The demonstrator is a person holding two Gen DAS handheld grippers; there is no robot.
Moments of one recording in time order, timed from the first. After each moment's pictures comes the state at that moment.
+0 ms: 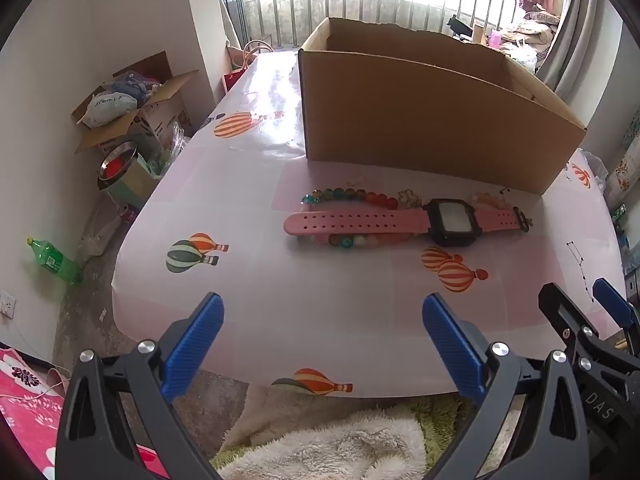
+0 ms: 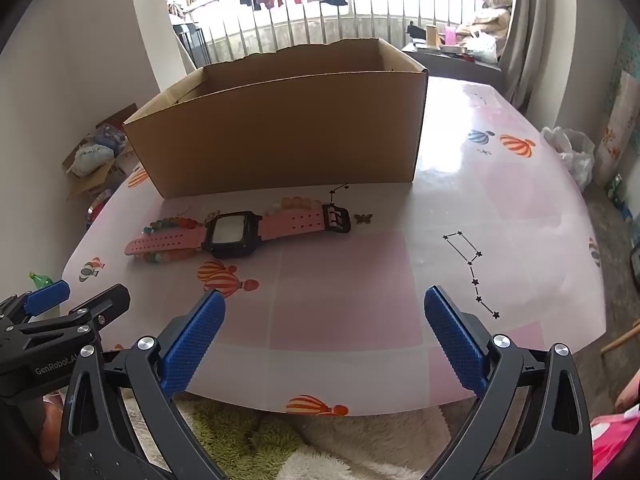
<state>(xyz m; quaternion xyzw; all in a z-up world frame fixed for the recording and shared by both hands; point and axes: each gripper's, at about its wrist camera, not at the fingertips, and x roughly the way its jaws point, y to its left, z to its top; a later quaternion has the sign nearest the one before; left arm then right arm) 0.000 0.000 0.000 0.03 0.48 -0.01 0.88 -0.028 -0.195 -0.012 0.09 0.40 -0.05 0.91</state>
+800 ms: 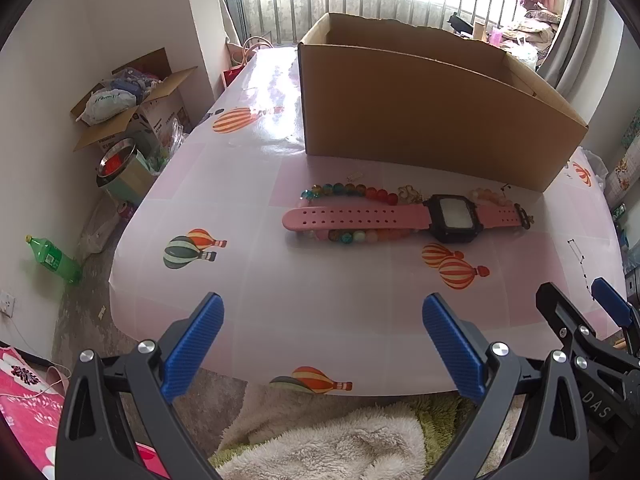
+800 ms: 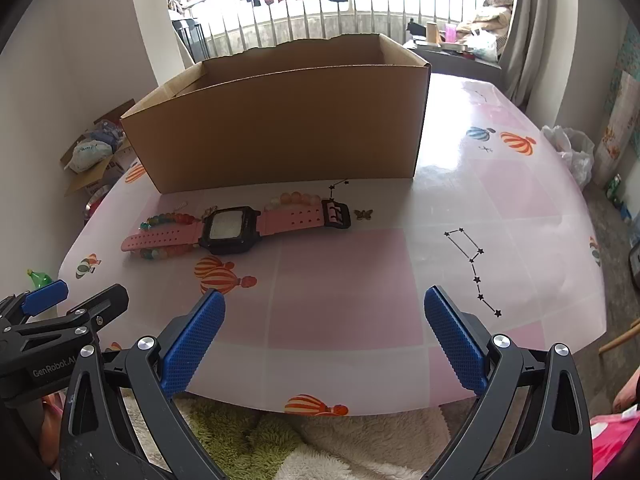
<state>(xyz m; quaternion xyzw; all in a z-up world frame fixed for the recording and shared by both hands) -0.001 0.002 -0.005 0.02 0.48 -0.01 0.88 -0.029 -0.195 -0.019 0.08 0.40 -0.05 0.91</state>
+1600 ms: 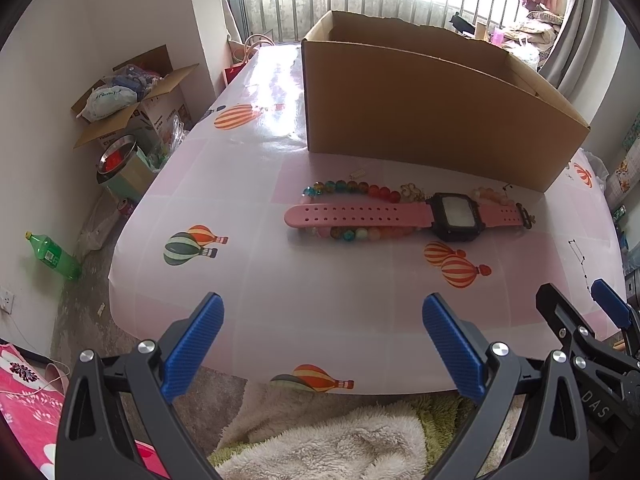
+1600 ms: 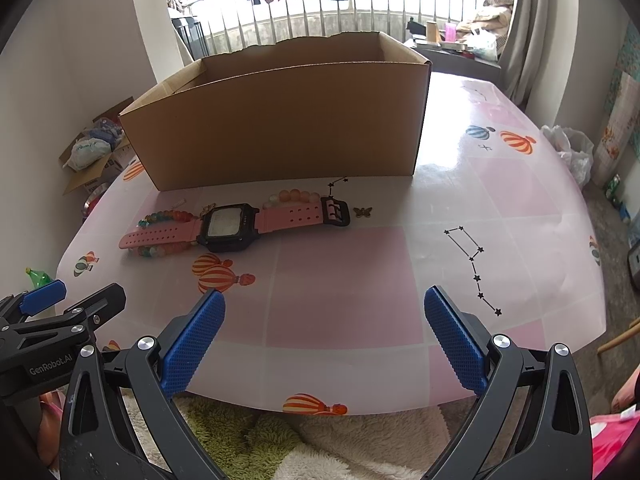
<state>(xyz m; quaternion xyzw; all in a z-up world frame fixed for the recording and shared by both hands) -0.002 0.006 -0.011 0.02 0.49 -0.02 0.87 -0.028 -0.194 -0.019 0.08 0.40 -0.05 0.91</state>
